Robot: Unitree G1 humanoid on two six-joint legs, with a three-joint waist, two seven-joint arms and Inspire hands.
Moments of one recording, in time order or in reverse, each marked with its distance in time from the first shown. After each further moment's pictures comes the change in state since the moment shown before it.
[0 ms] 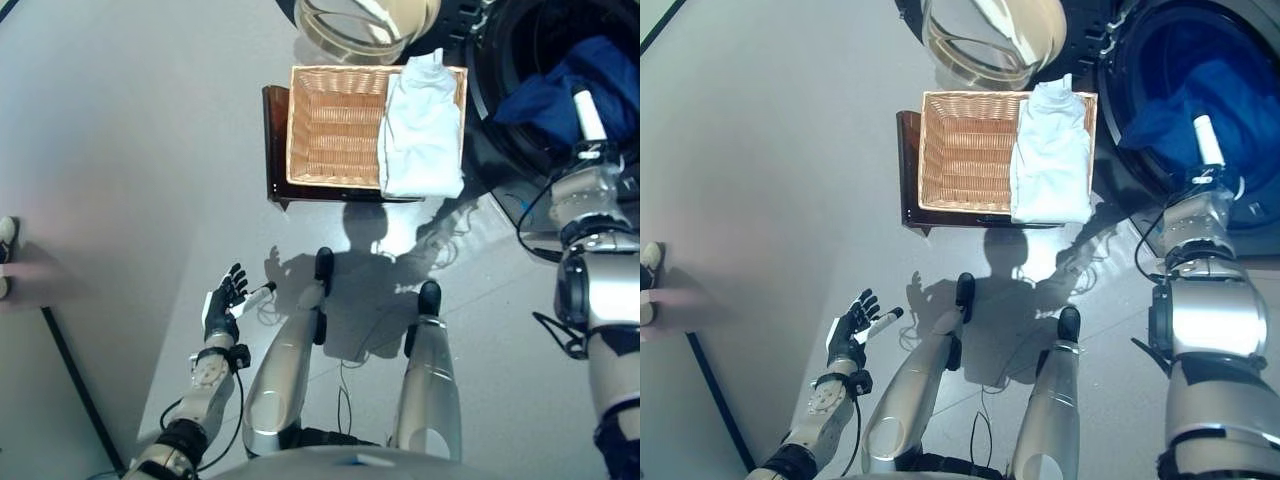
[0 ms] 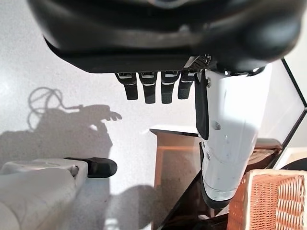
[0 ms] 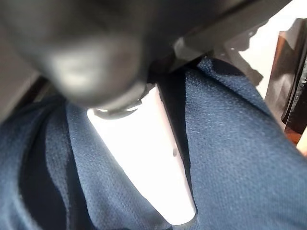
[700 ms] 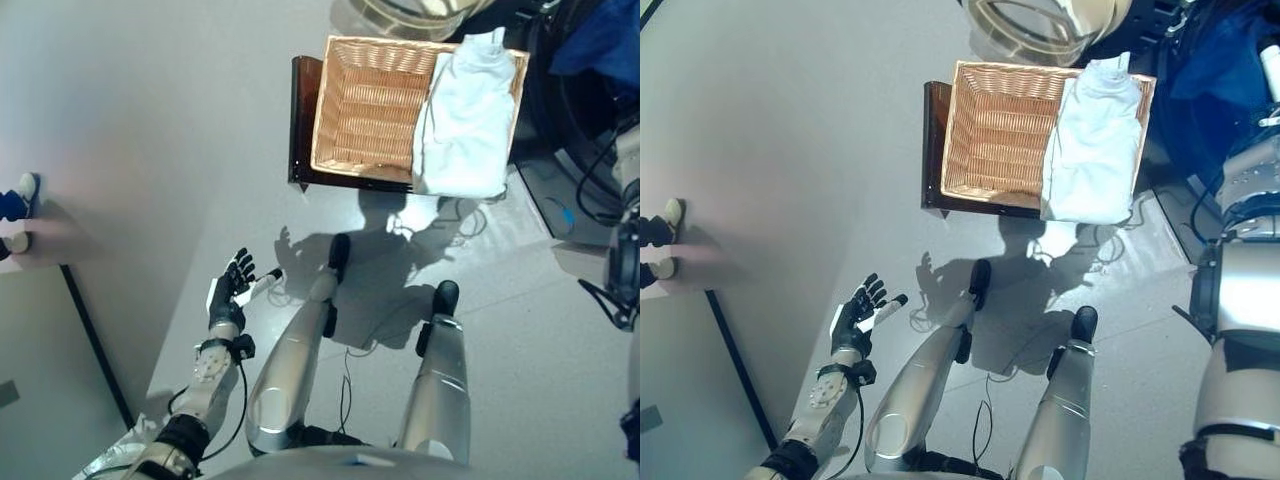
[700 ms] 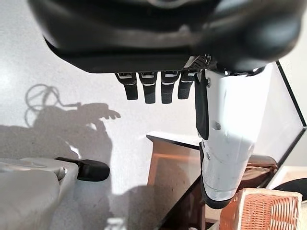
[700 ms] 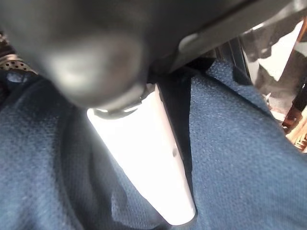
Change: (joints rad) left arm 0.002 0.004 -0.004 -0.093 -0.005 -0.002 -0.001; right arm -0.188 -0.093 0.075 0.028 -0.038 0.024 -0.023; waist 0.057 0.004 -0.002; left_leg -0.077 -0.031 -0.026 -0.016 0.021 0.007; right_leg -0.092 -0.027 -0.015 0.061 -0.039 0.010
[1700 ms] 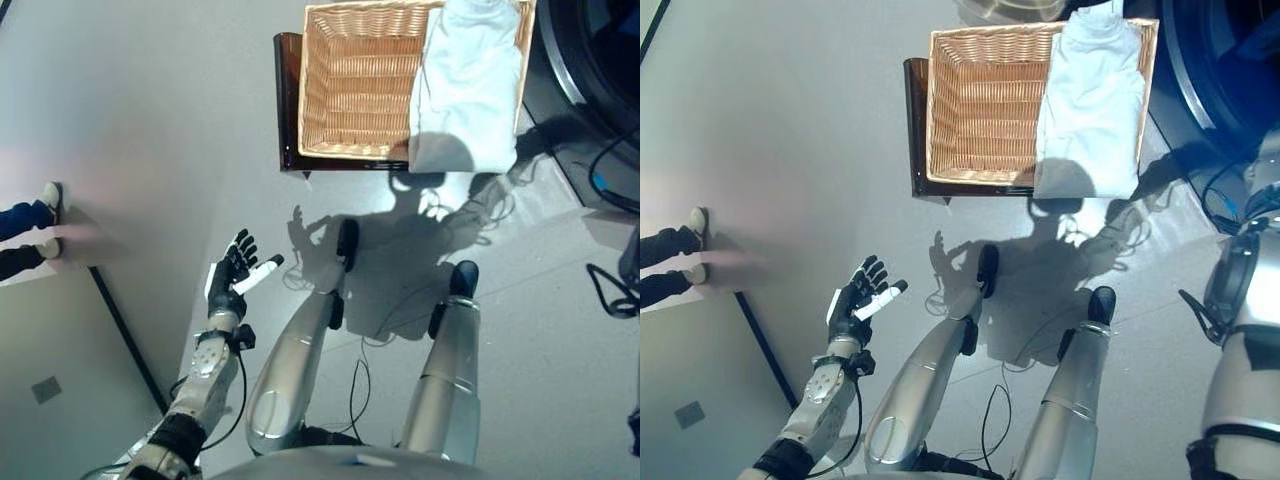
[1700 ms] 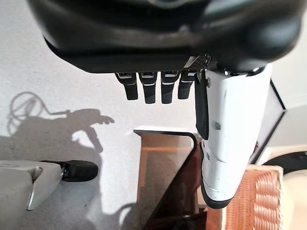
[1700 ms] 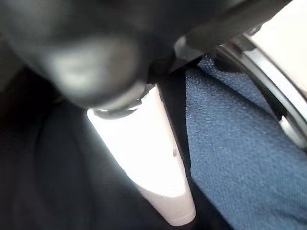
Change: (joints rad) left arm 0.039 0.053 -0.005 -0.200 -0.003 -0.015 0.006; right arm -0.040 -0.041 -0.161 -0.061 0.129 -0.104 -0.121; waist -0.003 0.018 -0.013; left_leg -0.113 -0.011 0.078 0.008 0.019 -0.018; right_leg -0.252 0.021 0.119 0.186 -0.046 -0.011
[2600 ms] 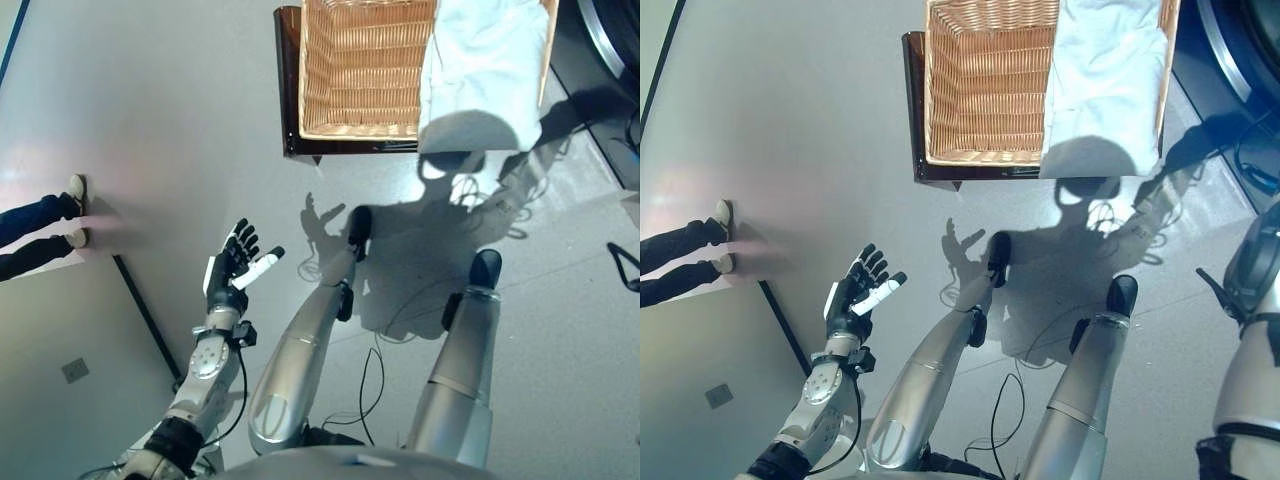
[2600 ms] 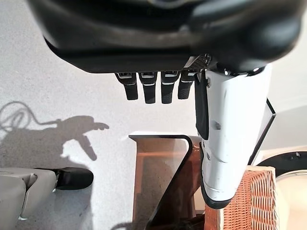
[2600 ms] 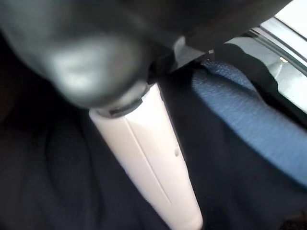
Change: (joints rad) left arm 0.011 0.003 -0.030 -0.066 -0.028 -0.008 0.043; right arm -0.111 -0.025 0.025 -0.040 0.024 -0.084 -0.113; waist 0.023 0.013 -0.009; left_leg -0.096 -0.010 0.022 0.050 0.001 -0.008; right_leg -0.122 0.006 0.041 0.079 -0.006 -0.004
